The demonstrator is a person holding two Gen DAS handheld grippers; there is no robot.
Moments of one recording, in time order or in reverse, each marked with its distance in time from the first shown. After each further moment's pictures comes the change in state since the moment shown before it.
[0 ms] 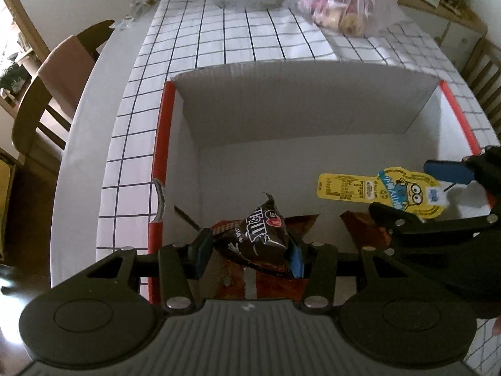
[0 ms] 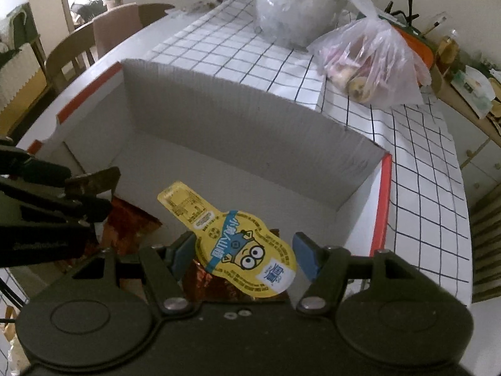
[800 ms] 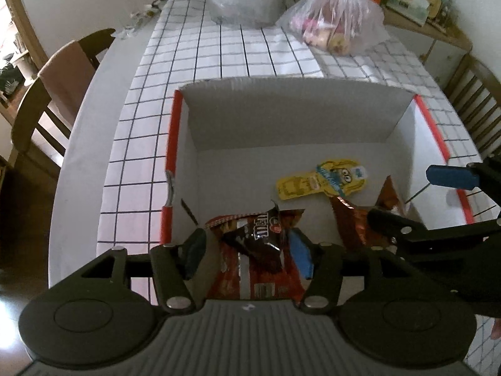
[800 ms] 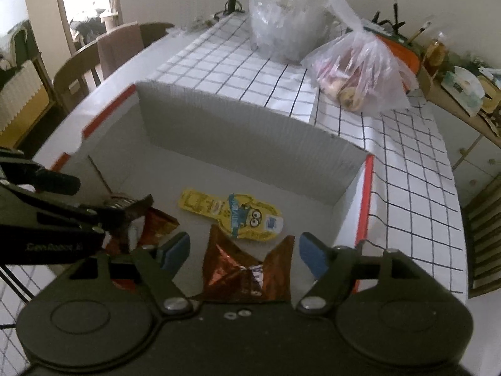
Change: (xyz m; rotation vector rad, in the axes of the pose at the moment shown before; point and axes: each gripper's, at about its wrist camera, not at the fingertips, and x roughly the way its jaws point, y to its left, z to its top) left arm -0.034 0.009 -0.016 -0.030 -0.076 -0.067; right arm -0.038 0.004 -0.007 0.046 -0.065 0.013
